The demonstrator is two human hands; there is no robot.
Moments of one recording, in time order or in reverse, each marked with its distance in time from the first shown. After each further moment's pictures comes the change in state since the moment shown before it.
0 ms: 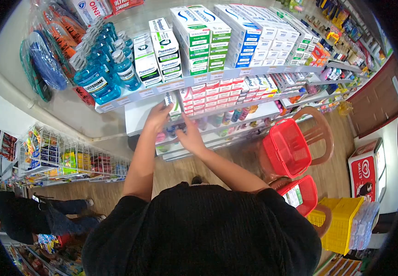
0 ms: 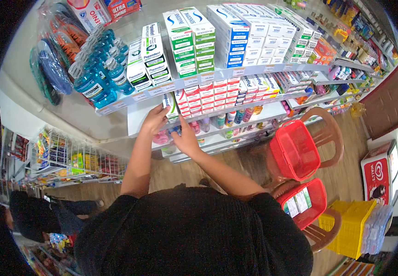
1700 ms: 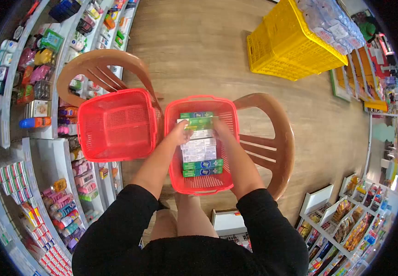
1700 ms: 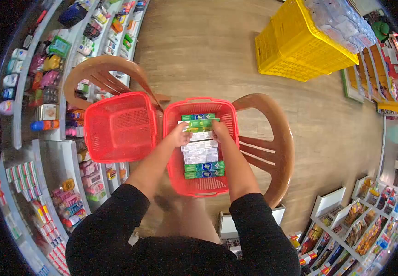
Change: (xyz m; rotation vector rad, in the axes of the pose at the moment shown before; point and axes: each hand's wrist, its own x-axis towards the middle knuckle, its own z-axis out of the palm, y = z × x) left_hand -0.087 -0.532 0.831 0.557 -0.890 -1.266; right_hand -0.601 0.451 -0.579 0.850 1.377 1.227
